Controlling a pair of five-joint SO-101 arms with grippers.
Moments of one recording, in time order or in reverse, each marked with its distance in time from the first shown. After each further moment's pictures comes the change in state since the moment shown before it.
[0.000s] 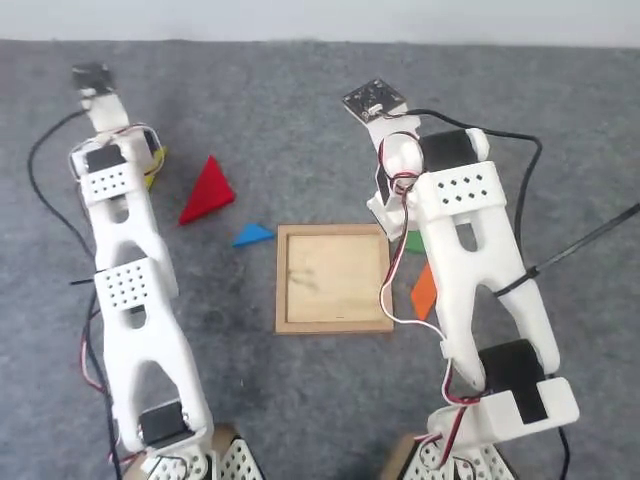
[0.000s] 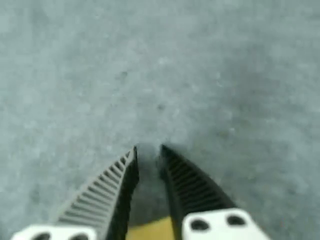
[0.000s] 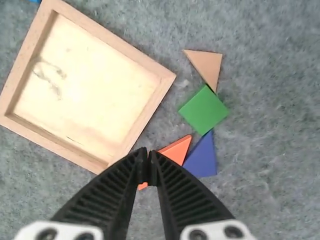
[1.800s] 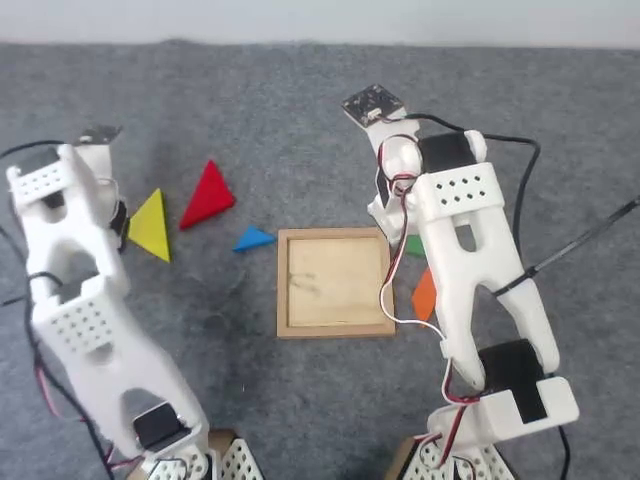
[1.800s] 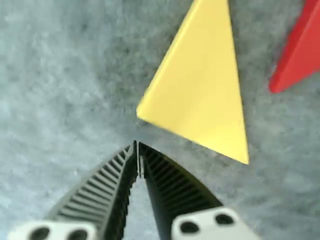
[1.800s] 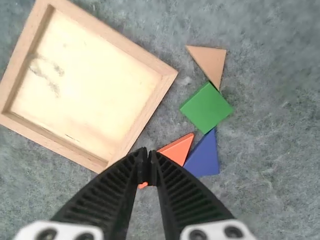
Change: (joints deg) left arm -8.4 -47.6 62.9 28.4 -27.2; right arm 0.0 0.0 1.8 0.0 0.4
